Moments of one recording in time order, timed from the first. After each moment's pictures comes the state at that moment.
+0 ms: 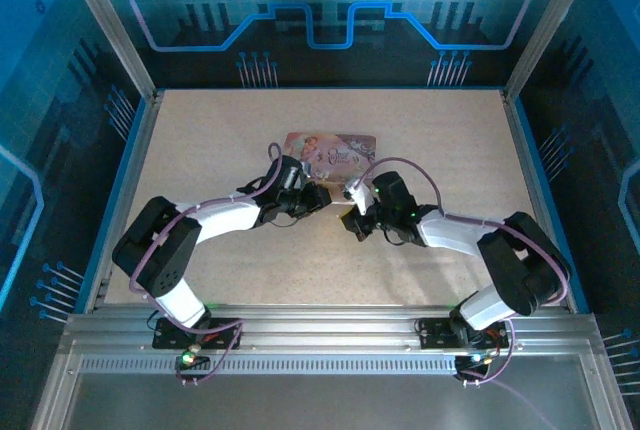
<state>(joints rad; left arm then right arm) -0.55 1.65 0.86 0.05 0.35 -0.98 0.58 1.52 0.65 0.12 -0.41 -0.02</state>
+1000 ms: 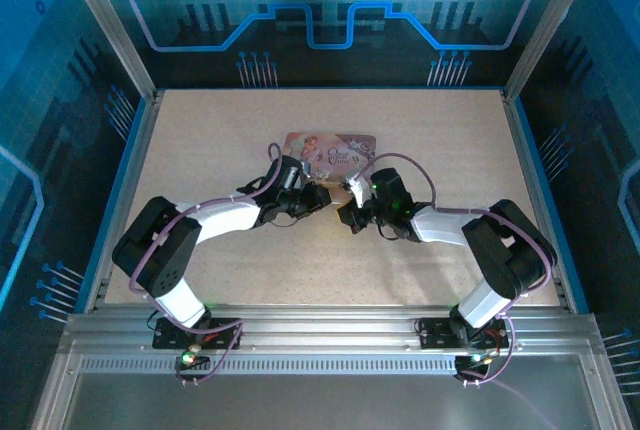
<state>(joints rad) -0.55 1.65 0.86 0.05 0.35 -0.98 0.56 1.62 0.68 0.25 -0.43 0.09</state>
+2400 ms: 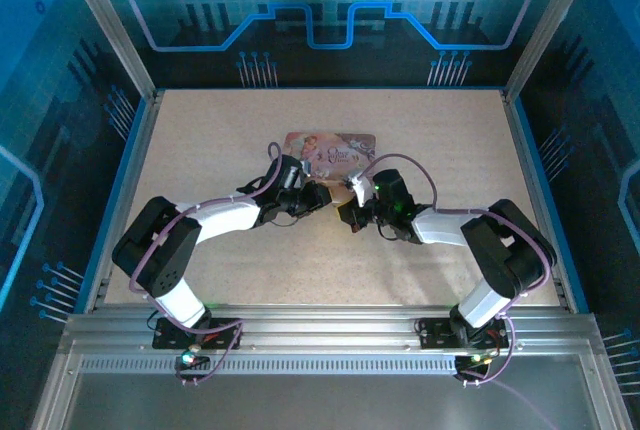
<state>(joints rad) -0.55 1.65 0.86 0.06 0.35 -0.98 0.55 1.62 0.65 0.33 -0.43 0.14</state>
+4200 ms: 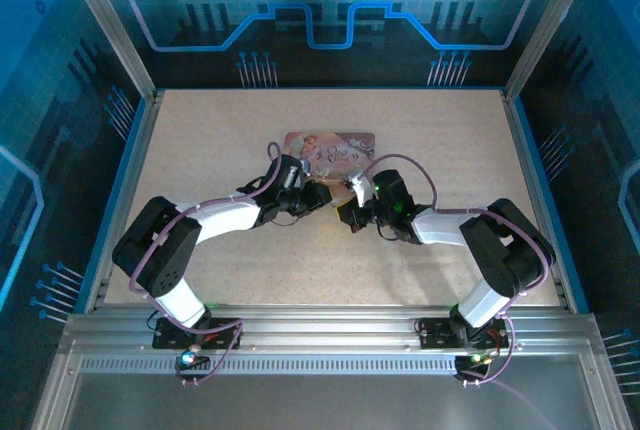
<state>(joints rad) -0.55 1.65 0.86 0.08 0.35 -1.00 0.56 1.63 0.64 0.35 -0.45 0.16</state>
